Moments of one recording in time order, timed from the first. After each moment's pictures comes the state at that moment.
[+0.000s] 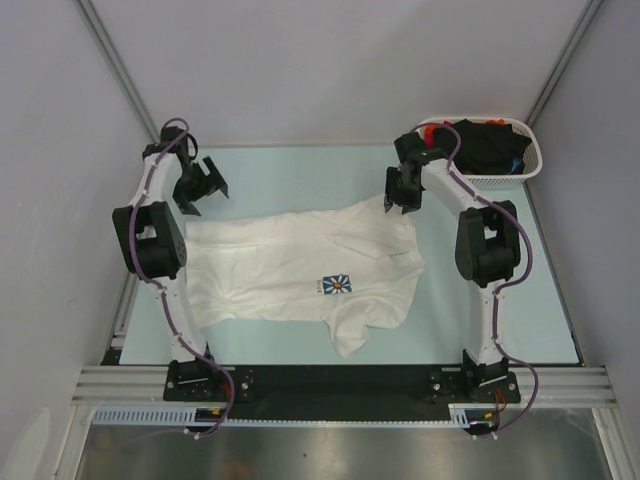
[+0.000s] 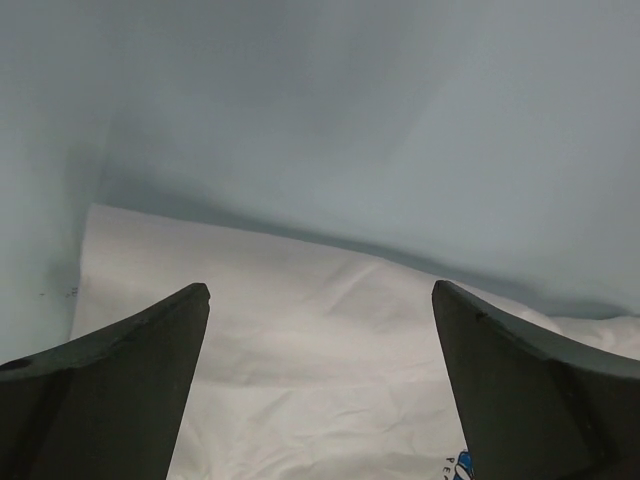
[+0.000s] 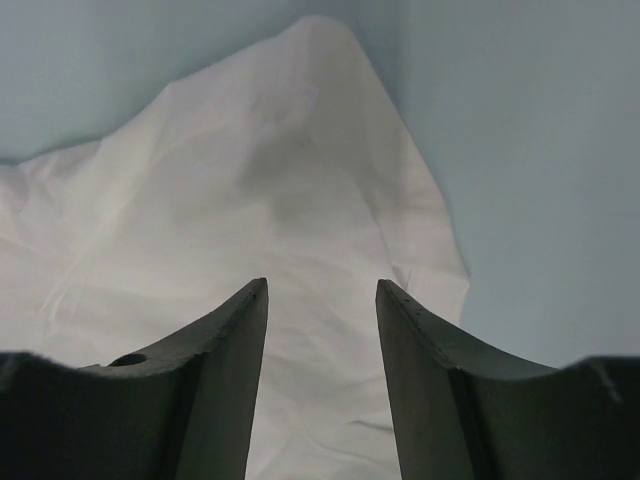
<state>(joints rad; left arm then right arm) 0.15 2.17 1.93 -0.97 0.11 -0.43 0.29 2.12 1.82 -0.82 -0.01 0.37</state>
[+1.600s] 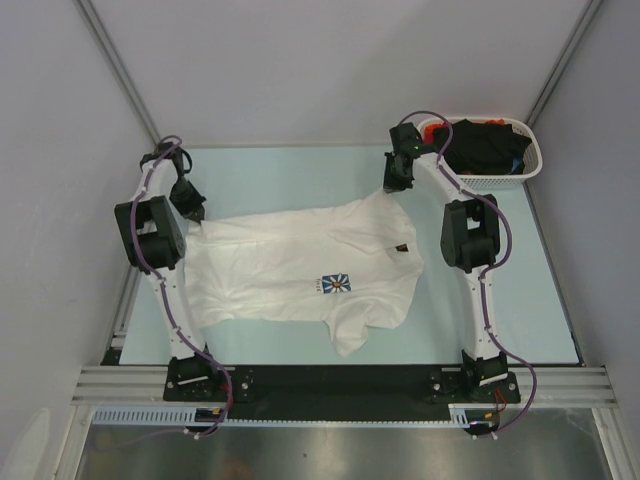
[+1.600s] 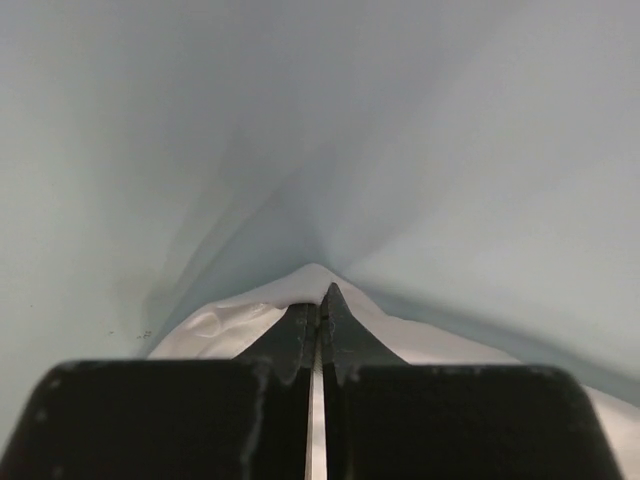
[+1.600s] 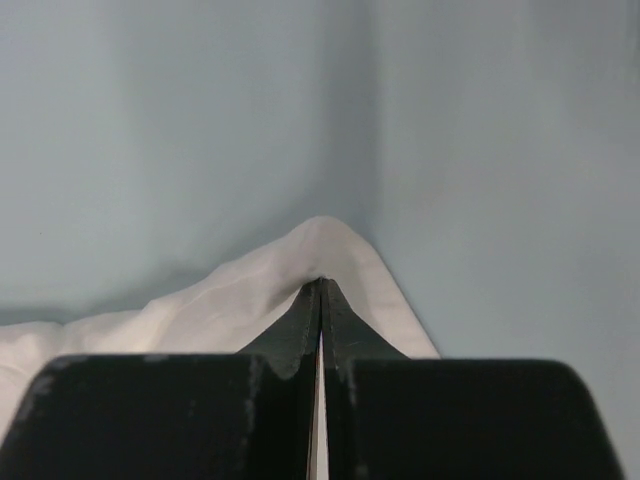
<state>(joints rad) 0.22 2.34 1.99 -1.05 0.00 -0.46 0.27 2.38 2.11 -0.71 0.02 0.34</state>
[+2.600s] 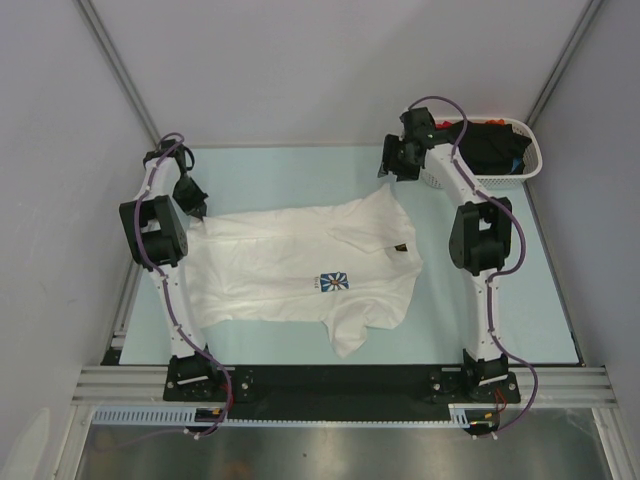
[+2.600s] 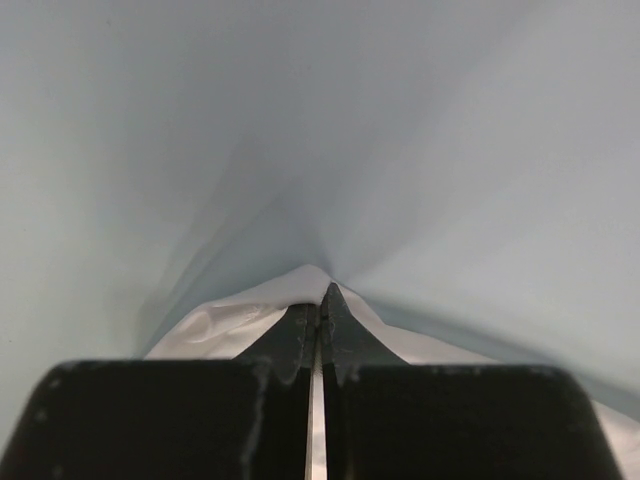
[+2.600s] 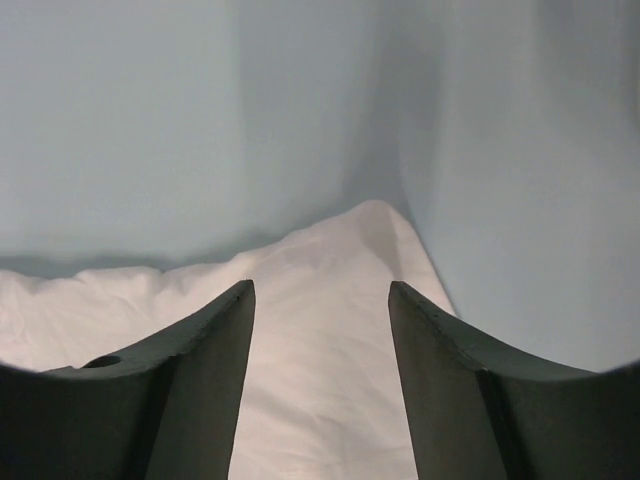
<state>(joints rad) 0.21 2.40 2.09 -1.06 0.00 -0.47 0.23 2.29 2.16 -0.76 -0.08 0.35</state>
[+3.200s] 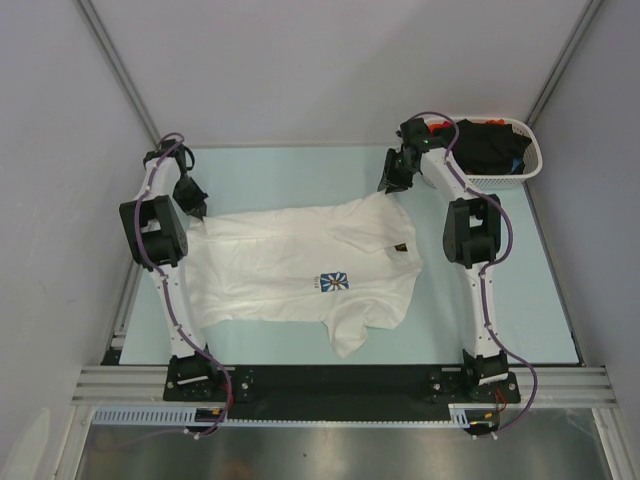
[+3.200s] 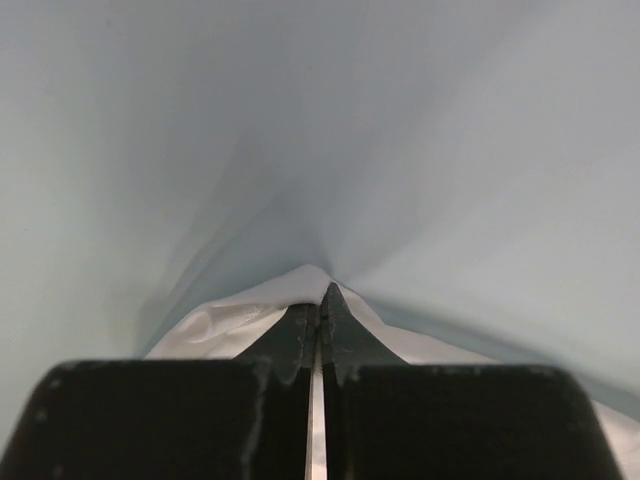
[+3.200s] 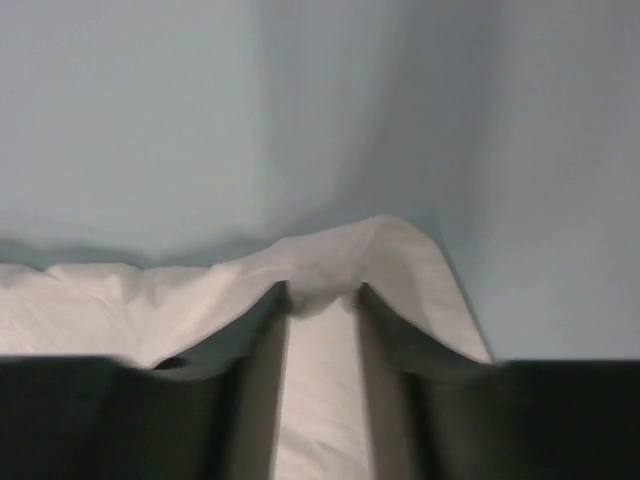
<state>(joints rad) 0.21 2.40 2.09 -1.06 0.00 -0.47 0.21 2.45 2.24 -0.80 -0.24 0.38</state>
